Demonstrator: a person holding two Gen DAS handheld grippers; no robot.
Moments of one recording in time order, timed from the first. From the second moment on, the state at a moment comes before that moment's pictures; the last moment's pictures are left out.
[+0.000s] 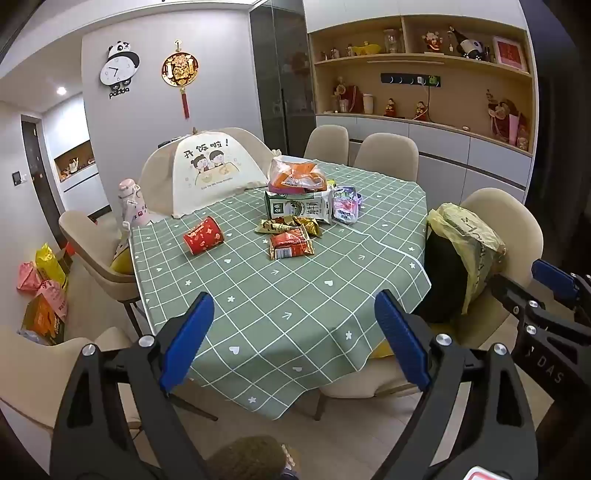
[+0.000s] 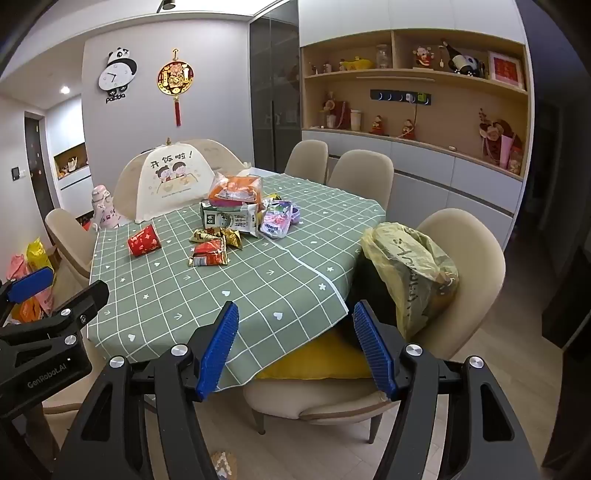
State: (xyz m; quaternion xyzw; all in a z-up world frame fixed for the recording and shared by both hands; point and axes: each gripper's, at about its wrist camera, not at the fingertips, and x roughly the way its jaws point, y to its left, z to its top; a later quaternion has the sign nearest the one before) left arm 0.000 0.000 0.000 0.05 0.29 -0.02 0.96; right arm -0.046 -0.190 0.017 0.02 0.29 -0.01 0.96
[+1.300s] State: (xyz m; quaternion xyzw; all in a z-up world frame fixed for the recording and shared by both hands) left arm -0.006 0.007 0.003 0.04 0.28 -0.02 0.96; right arm -0.060 -0.187 0.026 0.01 0.26 -0.01 0.97
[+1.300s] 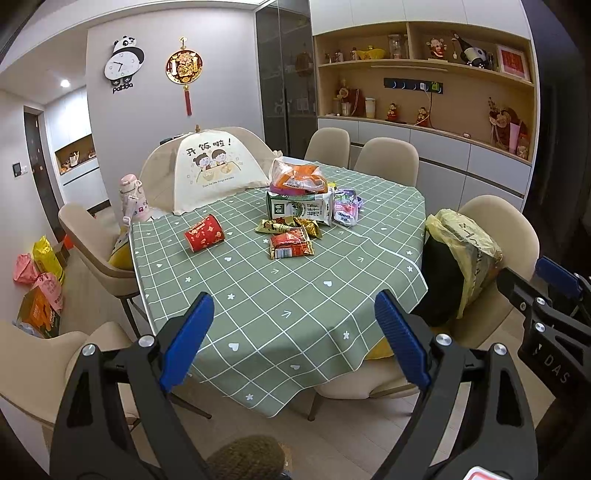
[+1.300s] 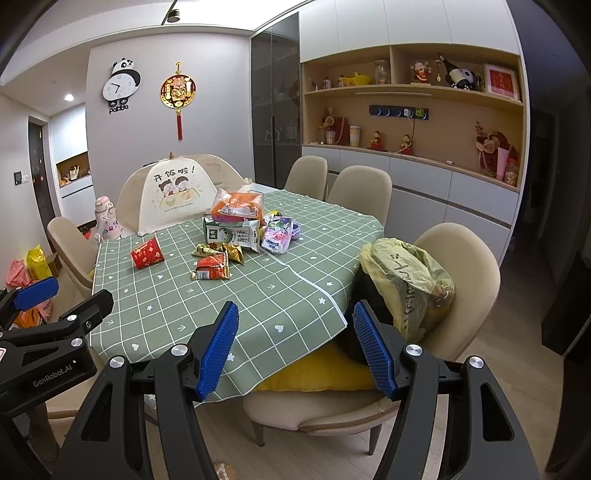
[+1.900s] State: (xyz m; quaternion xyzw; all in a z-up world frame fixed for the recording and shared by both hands) left arm -0.007 0.004 0.004 0.04 0.28 -0.02 0.96; right arm -0.060 -0.187 0.023 0.02 0.26 -0.01 0.97
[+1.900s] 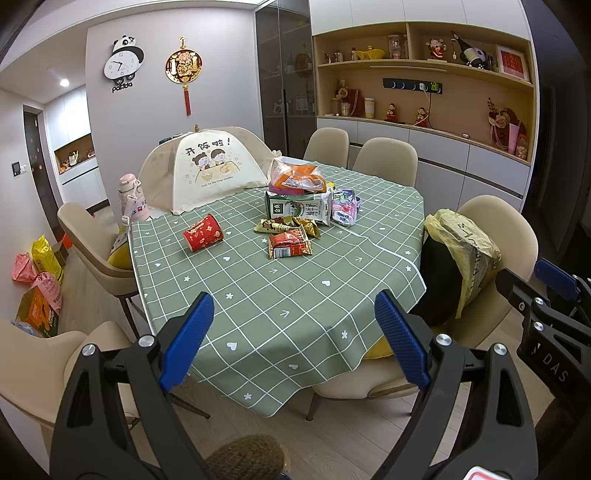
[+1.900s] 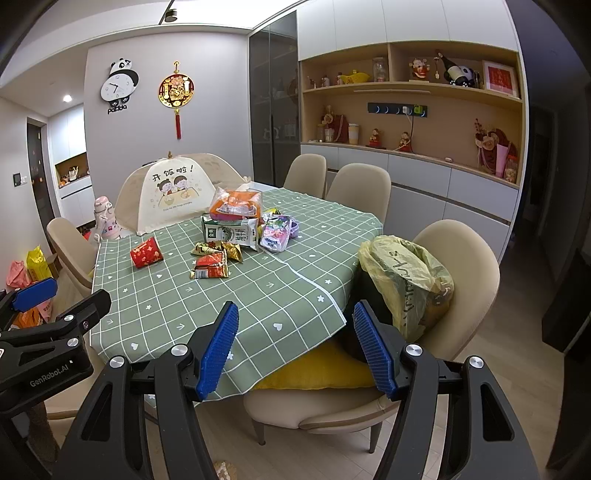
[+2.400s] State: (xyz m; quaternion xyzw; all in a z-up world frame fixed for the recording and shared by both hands) left arm -0.006 0.001 0.005 0.04 0.28 -0.02 0.96; right arm -0.057 -0.194 0.021 0.02 0.26 -0.02 0.96
